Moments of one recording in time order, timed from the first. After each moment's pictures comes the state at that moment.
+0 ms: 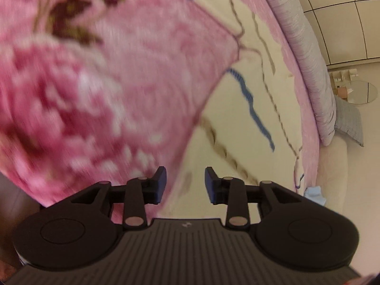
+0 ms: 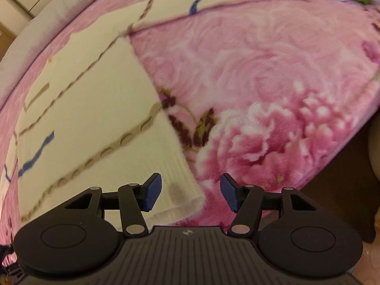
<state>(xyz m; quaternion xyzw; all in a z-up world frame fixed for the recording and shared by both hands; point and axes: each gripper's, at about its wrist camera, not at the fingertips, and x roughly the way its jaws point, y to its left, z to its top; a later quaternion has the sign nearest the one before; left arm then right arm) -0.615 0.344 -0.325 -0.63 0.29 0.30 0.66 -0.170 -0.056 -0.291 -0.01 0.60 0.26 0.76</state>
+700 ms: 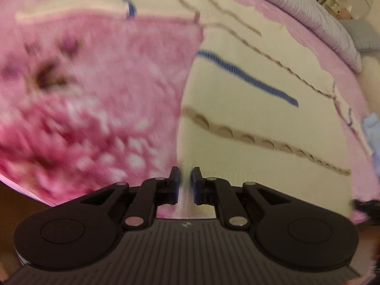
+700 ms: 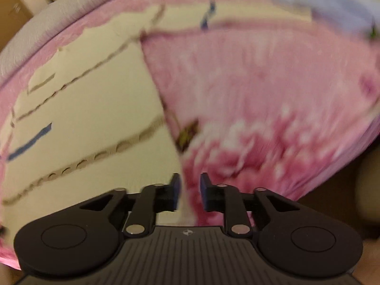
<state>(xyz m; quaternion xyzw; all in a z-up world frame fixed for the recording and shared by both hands) -0.563 0.263 -0.262 -0.35 0.40 0.38 0.76 -0.181 -0.062 -0.278 -0.08 0.54 0.30 0.79</state>
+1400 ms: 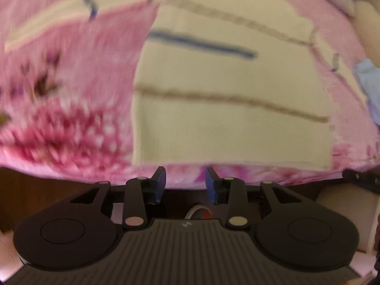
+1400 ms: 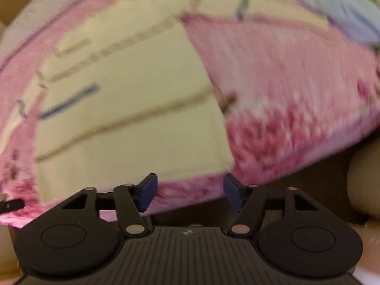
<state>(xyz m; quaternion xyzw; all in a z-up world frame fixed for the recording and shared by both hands) -0.498 0.221 -0.164 -0.33 0.52 0.30 0.72 -0.237 -0.044 -0.180 -0.13 0.59 0.32 0.73</state>
